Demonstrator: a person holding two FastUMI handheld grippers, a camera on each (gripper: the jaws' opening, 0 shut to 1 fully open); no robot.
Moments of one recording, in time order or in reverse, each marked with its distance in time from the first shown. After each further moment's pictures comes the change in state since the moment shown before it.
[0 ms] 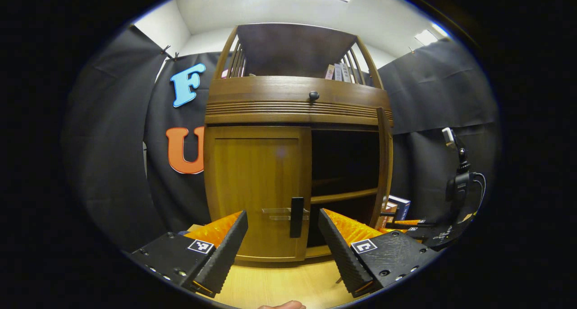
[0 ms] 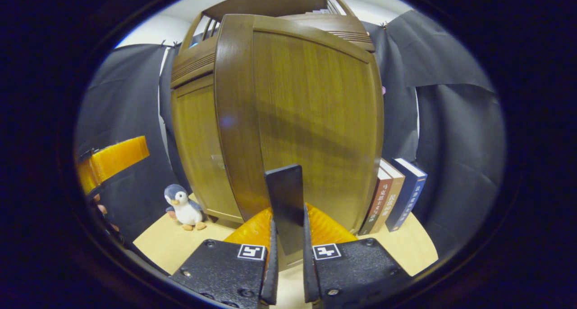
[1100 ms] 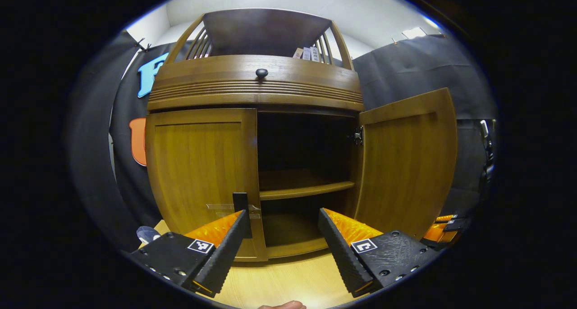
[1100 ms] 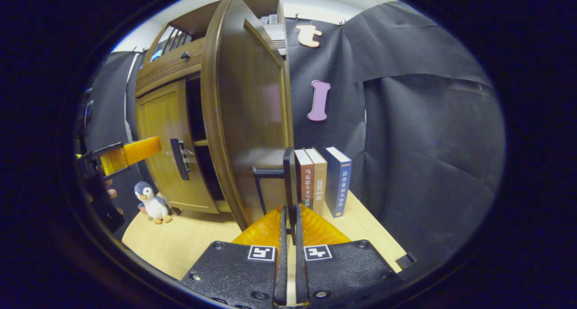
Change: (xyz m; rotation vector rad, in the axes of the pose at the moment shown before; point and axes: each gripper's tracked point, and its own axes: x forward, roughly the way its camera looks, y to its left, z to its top) left arm 0.044 -0.086 -0.023 0.004 0.074 -0.159; right arm -0.088 -0.130 -0.025 0.082 0.000 -0.259
